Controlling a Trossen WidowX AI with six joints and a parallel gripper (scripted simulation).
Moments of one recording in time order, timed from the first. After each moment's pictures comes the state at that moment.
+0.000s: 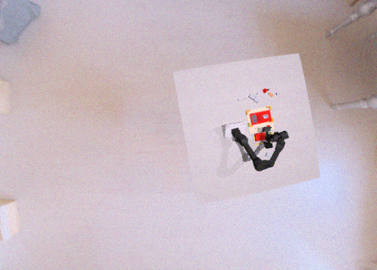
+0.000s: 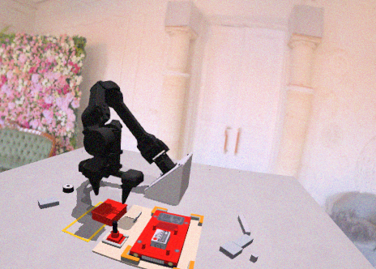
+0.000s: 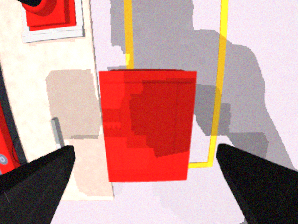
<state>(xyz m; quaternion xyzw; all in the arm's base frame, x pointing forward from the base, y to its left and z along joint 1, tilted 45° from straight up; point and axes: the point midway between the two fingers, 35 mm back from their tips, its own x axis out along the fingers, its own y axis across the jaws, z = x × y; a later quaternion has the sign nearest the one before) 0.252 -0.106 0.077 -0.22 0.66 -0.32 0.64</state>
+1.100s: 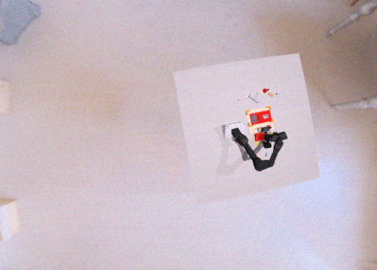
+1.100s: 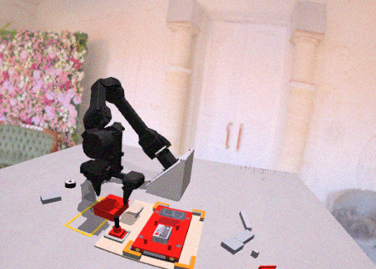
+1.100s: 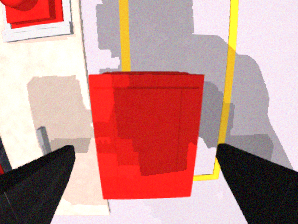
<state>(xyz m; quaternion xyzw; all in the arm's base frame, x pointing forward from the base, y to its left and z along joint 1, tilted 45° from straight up) 0.251 -0.121 0.065 -0.22 0.66 -0.32 0.64</state>
